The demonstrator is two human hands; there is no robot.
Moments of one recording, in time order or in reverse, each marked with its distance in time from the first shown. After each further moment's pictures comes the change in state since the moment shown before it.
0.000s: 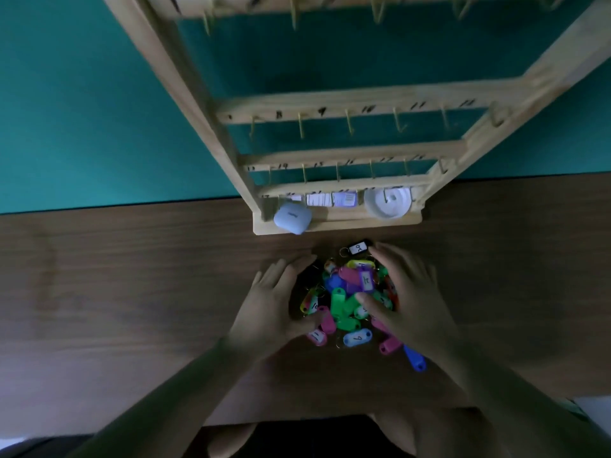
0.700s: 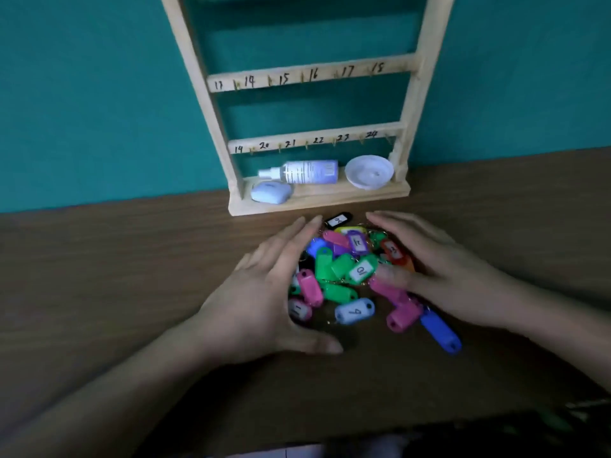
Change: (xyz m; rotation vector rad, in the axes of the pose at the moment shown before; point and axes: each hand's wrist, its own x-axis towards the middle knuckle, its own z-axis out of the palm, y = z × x) left_hand -0.002 -0.017 0.056 0.226 0.117 0.337; right_hand -0.013 0.052 0.011 0.035 0.021 -0.273
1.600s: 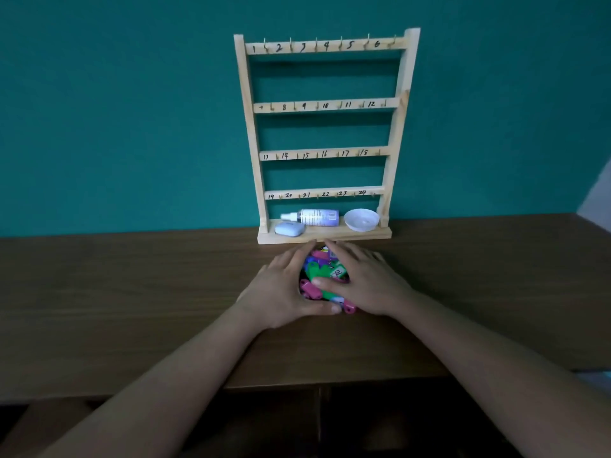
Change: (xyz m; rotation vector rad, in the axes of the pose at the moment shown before) left_hand -0.005 0.012 0.008 0.072 0.146 -0.132; right_hand 0.033 -0.046 0.048 -0.279 0.087 0.021
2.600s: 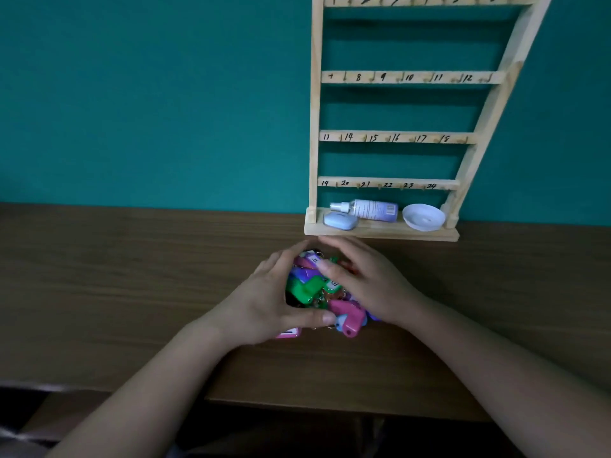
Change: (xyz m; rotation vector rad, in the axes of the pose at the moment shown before) left_hand -0.059 -0.067 -0.056 -0.247 -0.042 -0.085; right_hand 0.042 -0.079 0.025 0.448 0.058 -0.185
